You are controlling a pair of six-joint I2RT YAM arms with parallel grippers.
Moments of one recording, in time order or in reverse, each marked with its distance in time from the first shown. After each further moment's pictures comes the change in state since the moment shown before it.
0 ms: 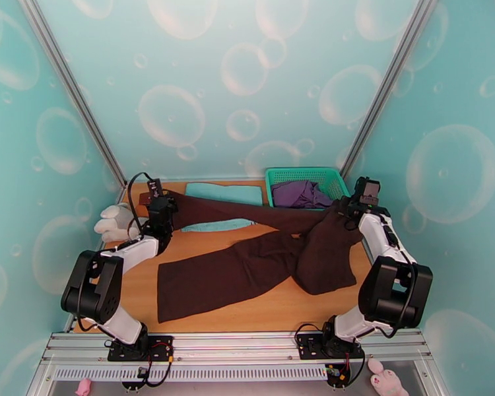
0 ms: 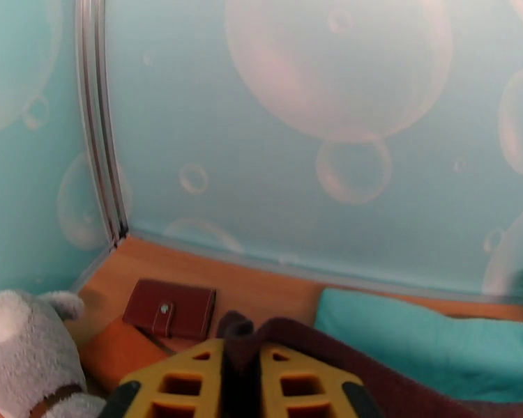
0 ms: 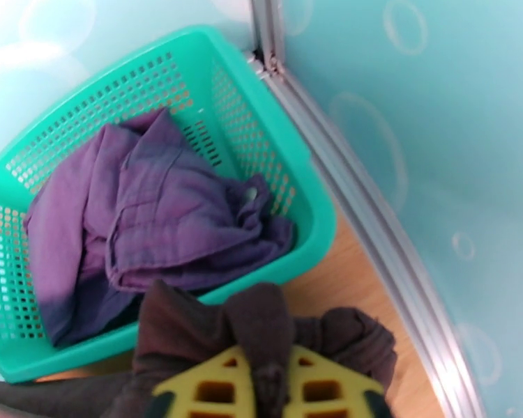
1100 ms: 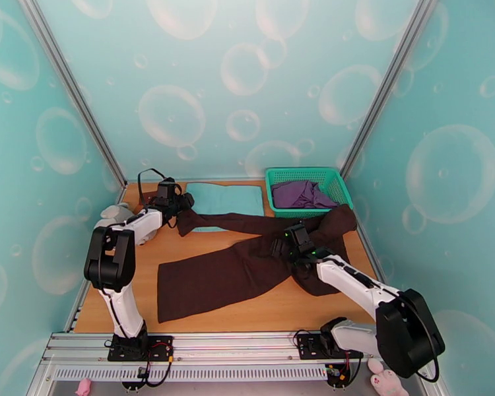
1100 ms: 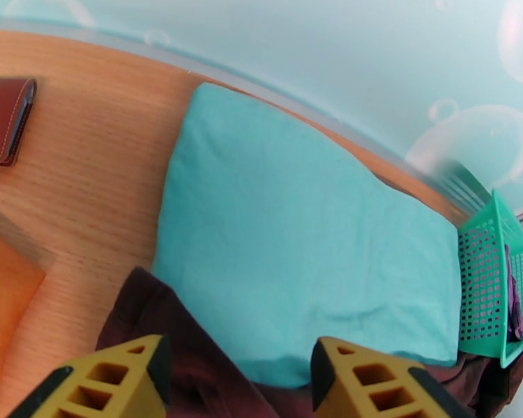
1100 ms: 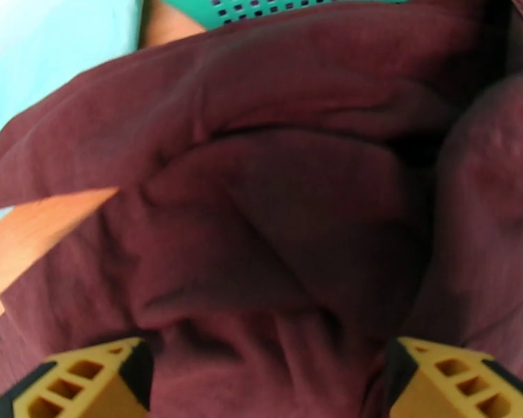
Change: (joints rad) left arm 0.069 0.346 0.486 -0.584 0.588 -0.369; right arm 0.764 -0.321 -0.539 -0.013 0.133 0.510
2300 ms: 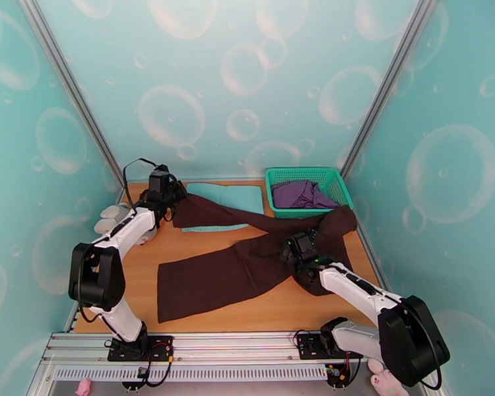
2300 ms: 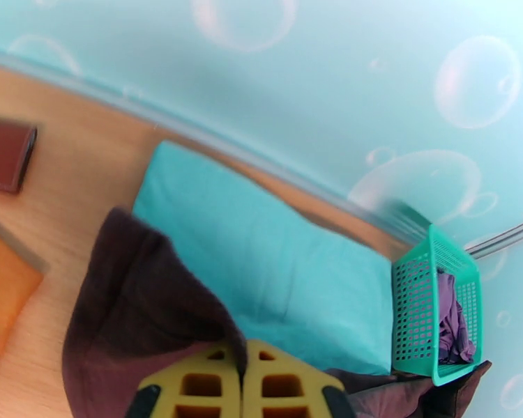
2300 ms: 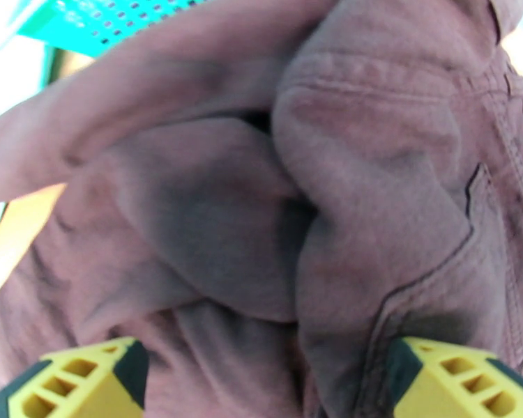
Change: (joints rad) left arm -0.053 -0.300 -0.071 0.033 -0.079 -0.013; right arm -0.069 -0.026 -0.113 0.021 0.090 0.114
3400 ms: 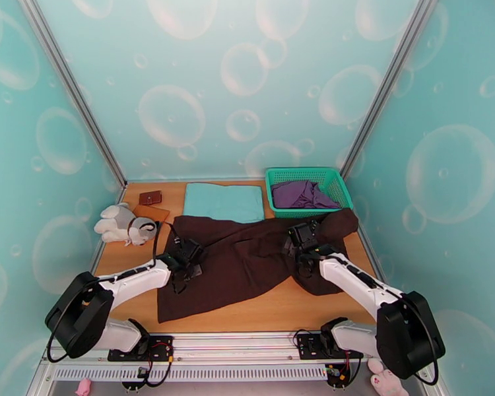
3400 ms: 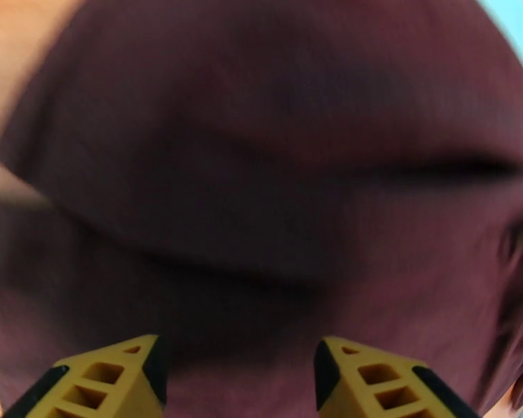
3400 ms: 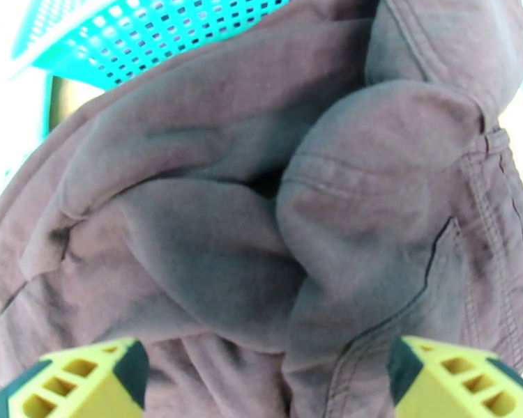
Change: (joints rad) left arm -0.473 -0.206 -0.569 -0.401 -0.203 -0.403; right arm -0.036 0.093 0.152 -0.108 0.047 -0.087
